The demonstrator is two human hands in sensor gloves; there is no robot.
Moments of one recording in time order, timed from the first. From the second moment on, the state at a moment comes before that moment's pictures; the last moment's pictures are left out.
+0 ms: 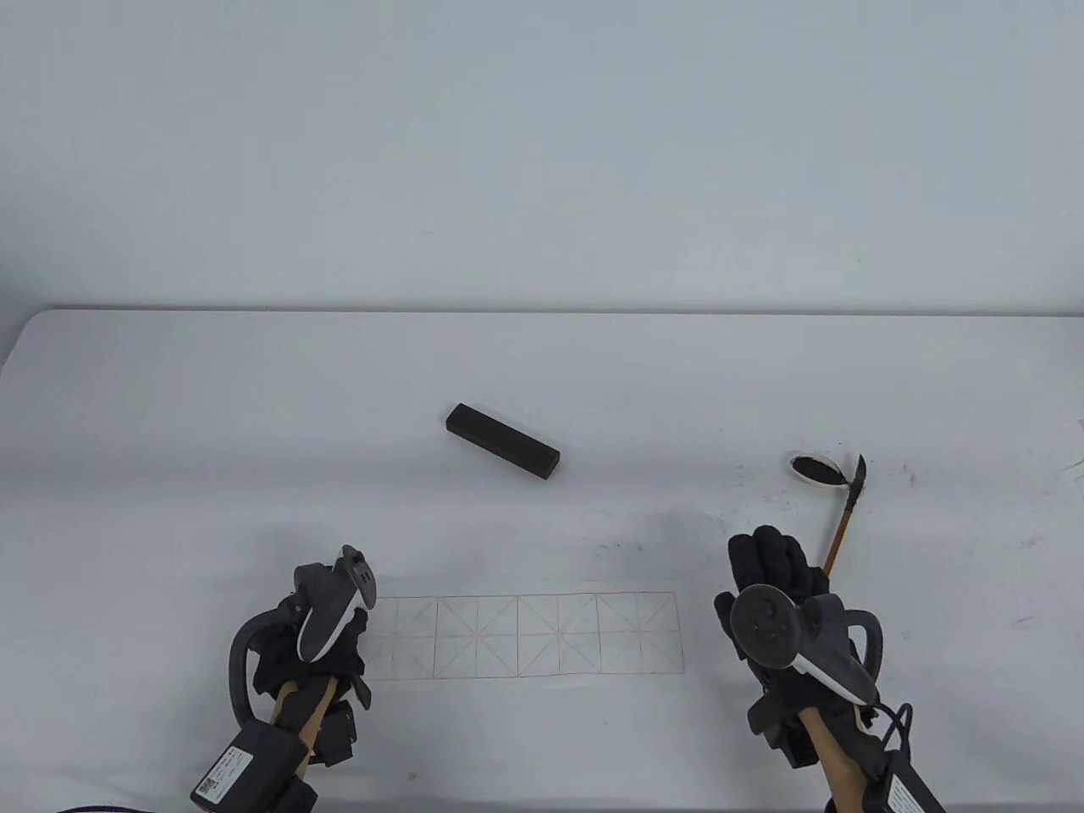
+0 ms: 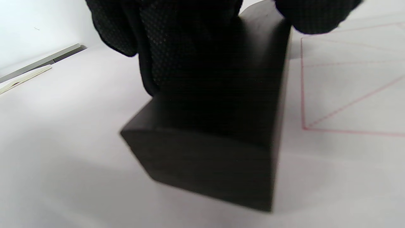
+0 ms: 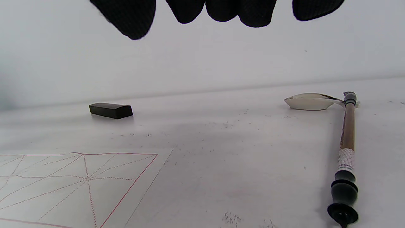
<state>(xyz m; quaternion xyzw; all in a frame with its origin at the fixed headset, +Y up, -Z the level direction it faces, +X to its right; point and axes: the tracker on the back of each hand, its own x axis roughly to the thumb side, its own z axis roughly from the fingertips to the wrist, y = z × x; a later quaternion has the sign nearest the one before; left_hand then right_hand) -0.242 -0.746 -0.318 -0.19 0.26 -0.09 0.94 0.209 -0.684 -0.290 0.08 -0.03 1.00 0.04</state>
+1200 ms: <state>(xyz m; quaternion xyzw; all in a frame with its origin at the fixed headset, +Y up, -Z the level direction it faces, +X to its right) -0.147 -0.710 -0.451 -0.13 0.17 -0.21 0.95 0.202 -0.681 -0.288 0.10 -0.02 0.99 0.04</state>
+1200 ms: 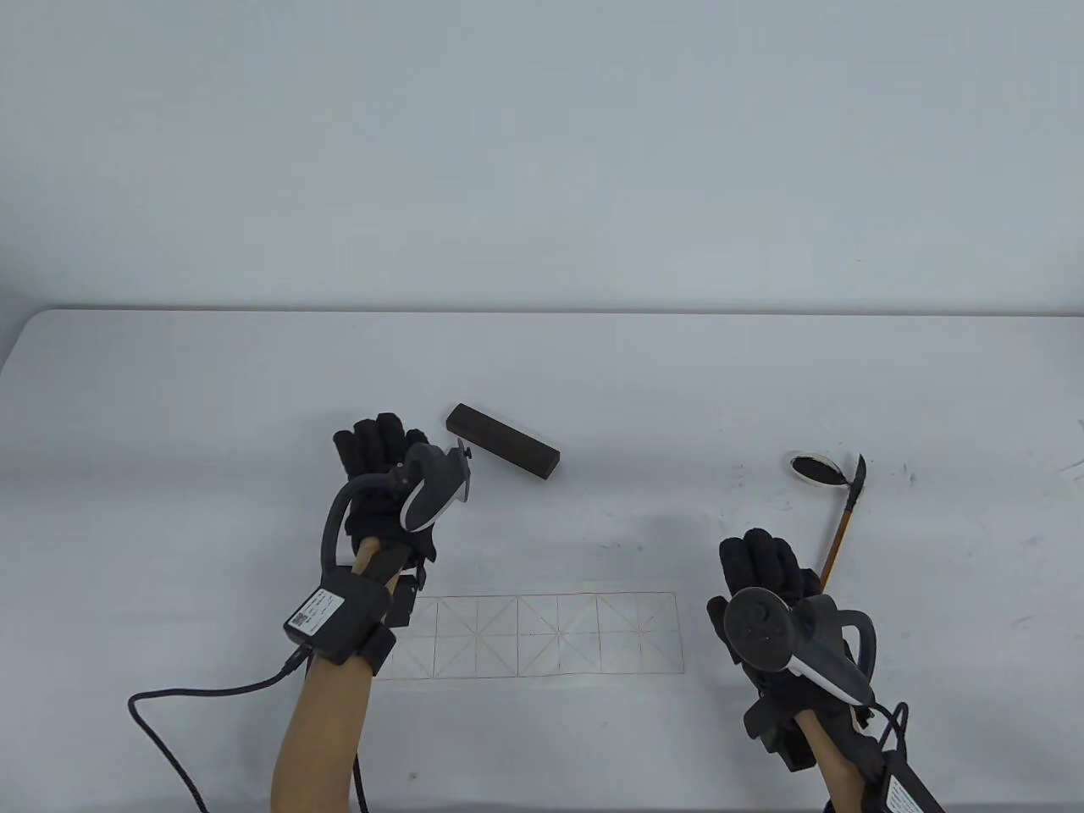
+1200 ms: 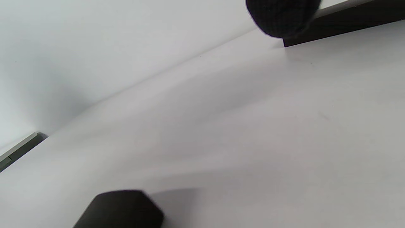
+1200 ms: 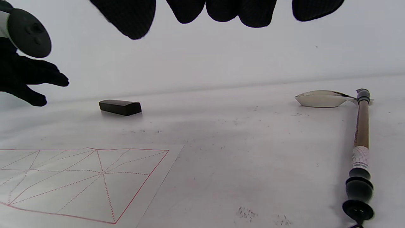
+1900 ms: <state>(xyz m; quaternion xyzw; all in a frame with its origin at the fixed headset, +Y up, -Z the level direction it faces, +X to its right) -0.091 -0.739 -0.534 -0.19 0.20 -0.21 0.94 0.205 -0.683 -0.290 0.09 -0.01 0.99 0.04</state>
